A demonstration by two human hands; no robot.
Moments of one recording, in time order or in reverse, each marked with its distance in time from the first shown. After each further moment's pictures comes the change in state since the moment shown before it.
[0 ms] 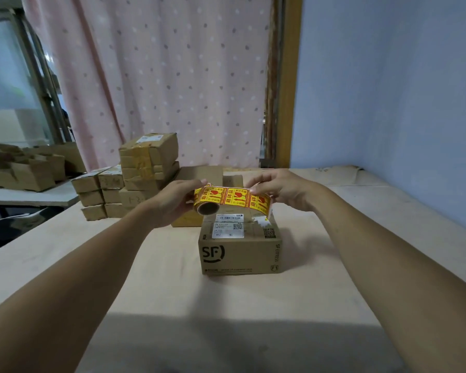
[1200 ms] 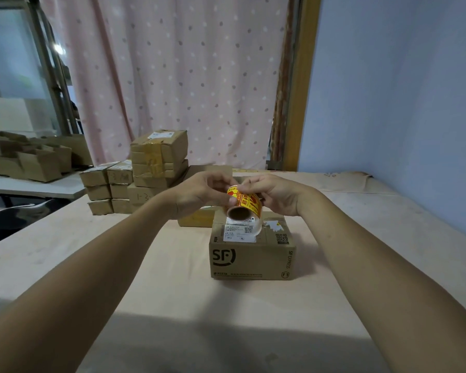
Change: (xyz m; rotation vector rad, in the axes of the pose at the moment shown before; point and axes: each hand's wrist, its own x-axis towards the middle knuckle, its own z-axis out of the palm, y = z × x) left_hand -0.007 0.029 0.014 0.106 -0.220 0.132; right_hand 0.027 -0.021 0.045 0.129 -0.169 0.004
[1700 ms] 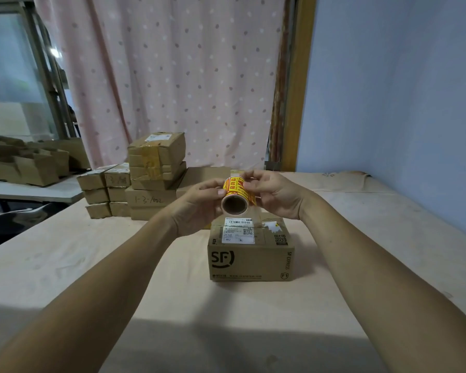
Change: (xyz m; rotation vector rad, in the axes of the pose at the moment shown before) left_hand 0.000 -0.027 0.011 -0.450 -0.047 0.062; right_hand -0.008 0.006 -0.004 0.273 -0.046 -0.173
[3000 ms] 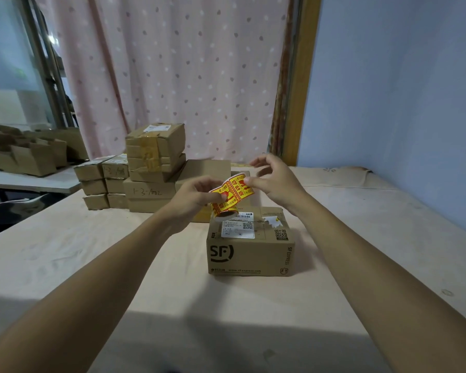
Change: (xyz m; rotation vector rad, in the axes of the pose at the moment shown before) left_hand -0.003 -0.008 -0.003 0.439 0.364 0.028; right_hand 0.009 0.010 0.001 -0.705 0.534 -0.164
